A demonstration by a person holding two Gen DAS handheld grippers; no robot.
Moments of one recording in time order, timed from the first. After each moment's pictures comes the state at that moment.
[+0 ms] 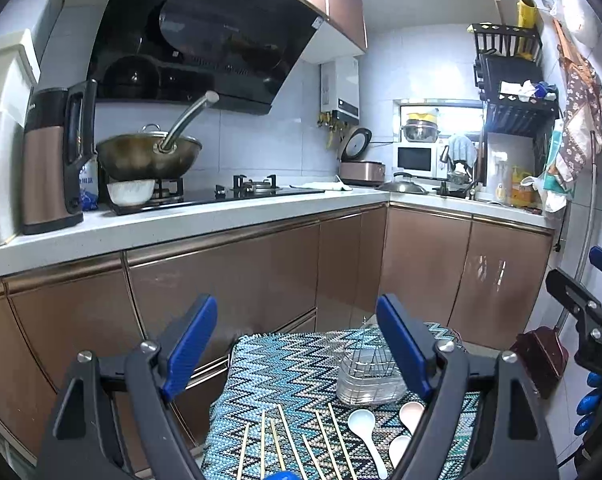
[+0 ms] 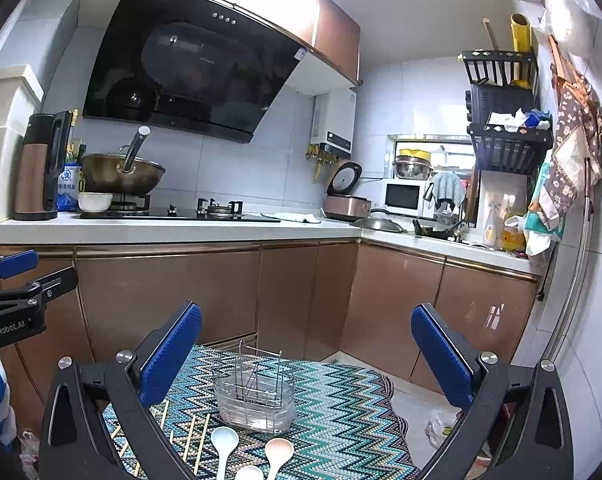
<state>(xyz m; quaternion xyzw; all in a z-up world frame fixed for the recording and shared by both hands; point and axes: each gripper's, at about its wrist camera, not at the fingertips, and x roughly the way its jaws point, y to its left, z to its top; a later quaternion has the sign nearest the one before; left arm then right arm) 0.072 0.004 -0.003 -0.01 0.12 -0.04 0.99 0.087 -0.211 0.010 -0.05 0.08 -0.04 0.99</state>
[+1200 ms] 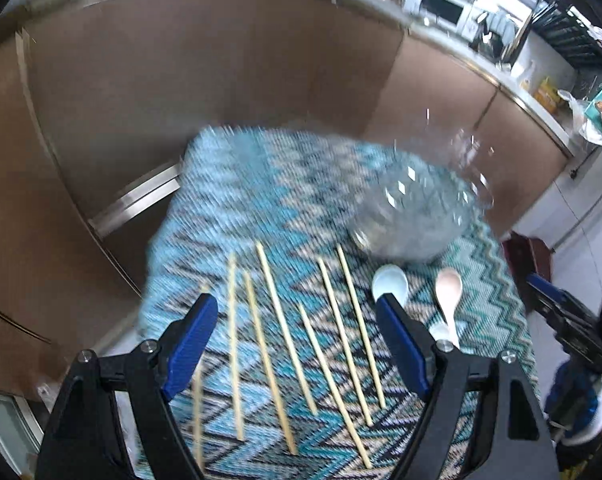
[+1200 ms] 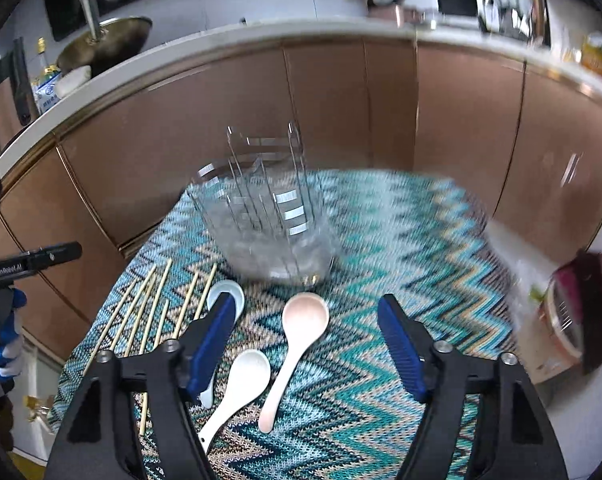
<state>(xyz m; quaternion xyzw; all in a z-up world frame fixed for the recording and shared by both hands) 0.212 0.026 -0.187 -0.07 0.47 -0.11 0.87 0.222 -0.276 -0.193 0.07 0.40 0.10 0.91</state>
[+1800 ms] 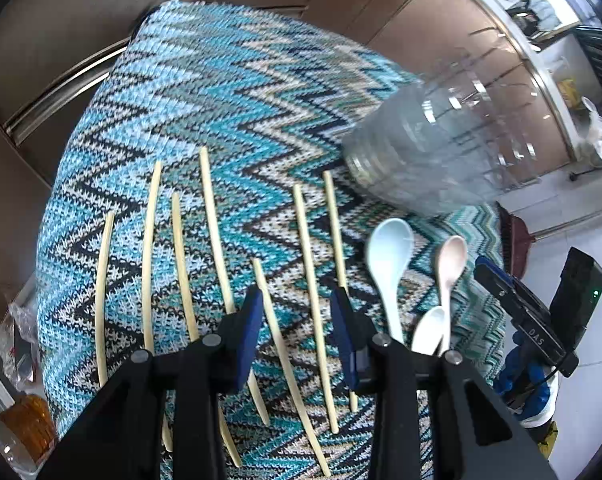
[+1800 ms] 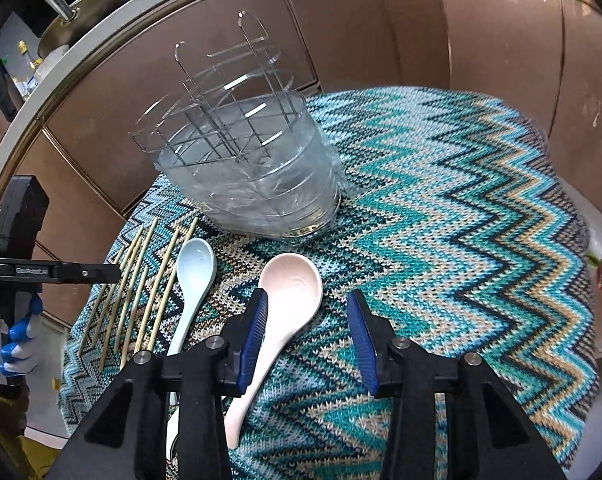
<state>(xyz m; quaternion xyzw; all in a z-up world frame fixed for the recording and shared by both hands) 0.268 0.008 -0.268 -0.15 0.61 -0.14 0.77 0.279 -0.293 -0.268 0.11 0.48 0.17 0.85</state>
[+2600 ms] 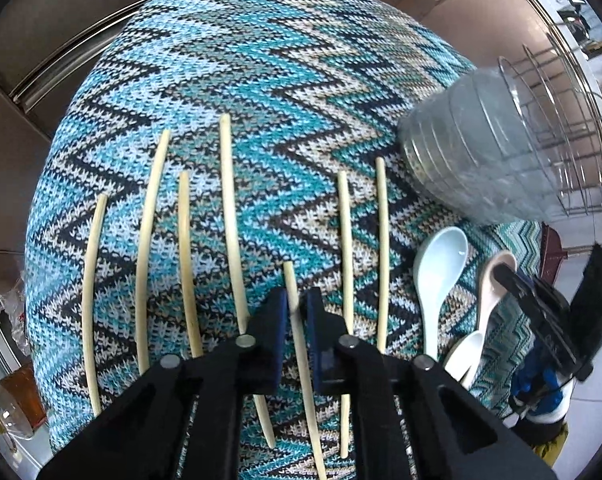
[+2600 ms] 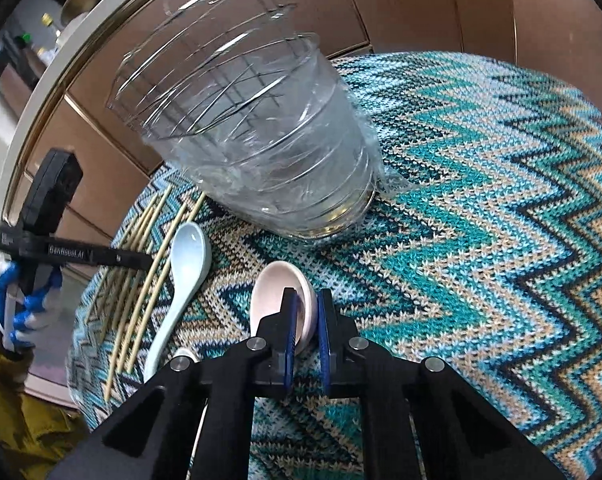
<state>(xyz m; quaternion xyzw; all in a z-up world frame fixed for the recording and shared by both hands) 0.303 -0.011 -0.307 -0.14 0.65 -0.07 0.74 0.327 -0.281 -0.303 0.07 0.51 0.27 0.81</state>
